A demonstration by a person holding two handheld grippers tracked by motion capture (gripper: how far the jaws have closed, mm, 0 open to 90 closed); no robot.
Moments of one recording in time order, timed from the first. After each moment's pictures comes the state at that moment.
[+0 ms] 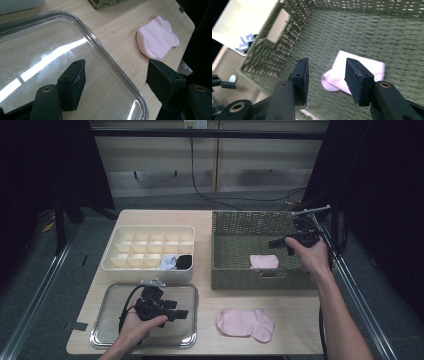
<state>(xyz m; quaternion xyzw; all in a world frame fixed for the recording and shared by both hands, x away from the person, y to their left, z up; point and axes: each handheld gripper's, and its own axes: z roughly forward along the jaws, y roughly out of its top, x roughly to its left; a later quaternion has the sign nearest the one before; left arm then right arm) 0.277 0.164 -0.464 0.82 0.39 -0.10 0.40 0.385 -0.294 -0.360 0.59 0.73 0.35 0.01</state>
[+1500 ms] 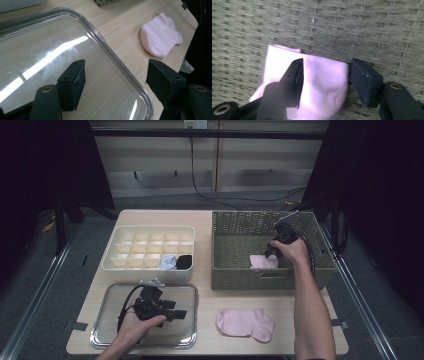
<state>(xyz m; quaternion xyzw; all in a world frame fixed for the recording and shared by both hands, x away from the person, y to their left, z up) 0.280 0.169 -0.467 0.83 0.38 -0.10 0.39 0.468 -0.294 -0.454 0.68 0.72 0.13 -0.03</state>
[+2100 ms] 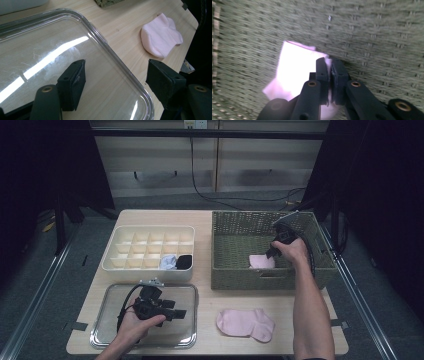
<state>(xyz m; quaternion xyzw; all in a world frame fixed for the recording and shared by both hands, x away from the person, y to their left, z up) 0.281 0.169 -0.467 0.83 0.38 -0.10 0.40 0.466 -0.291 -0.449 0.66 0.73 0.17 -0.06</state>
